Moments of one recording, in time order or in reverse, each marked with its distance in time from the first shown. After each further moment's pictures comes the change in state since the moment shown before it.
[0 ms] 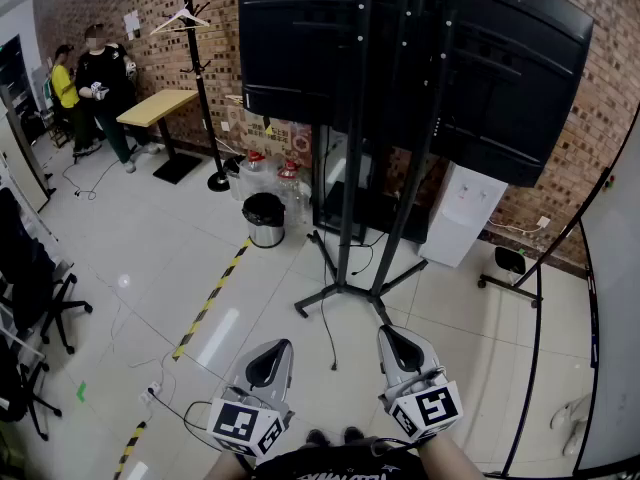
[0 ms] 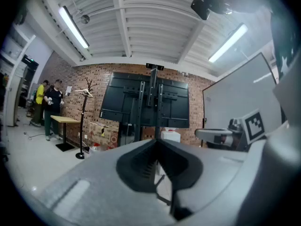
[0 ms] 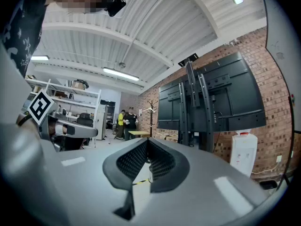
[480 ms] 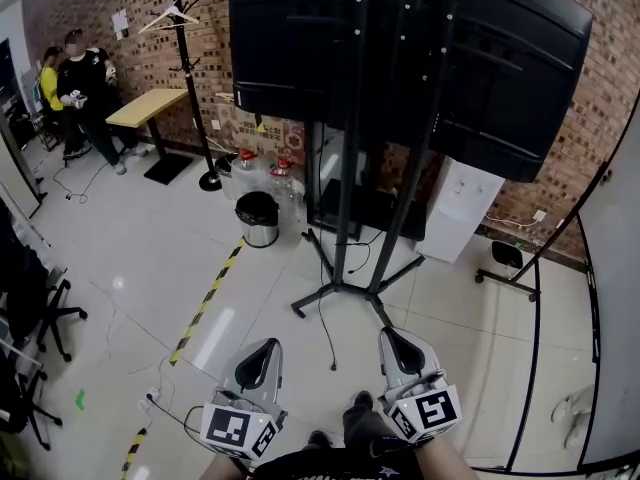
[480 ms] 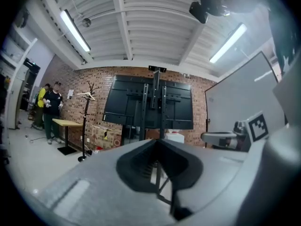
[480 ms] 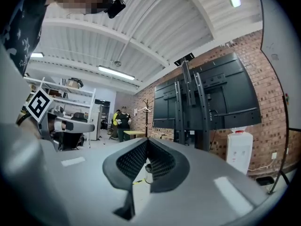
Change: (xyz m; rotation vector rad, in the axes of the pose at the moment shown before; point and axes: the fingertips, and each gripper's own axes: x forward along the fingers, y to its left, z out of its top) left arm 0.004 0.033 0.015 0.022 -0.032 0.043; right arm 0.016 -0.003 -0.011 0.012 -0.003 -0.057
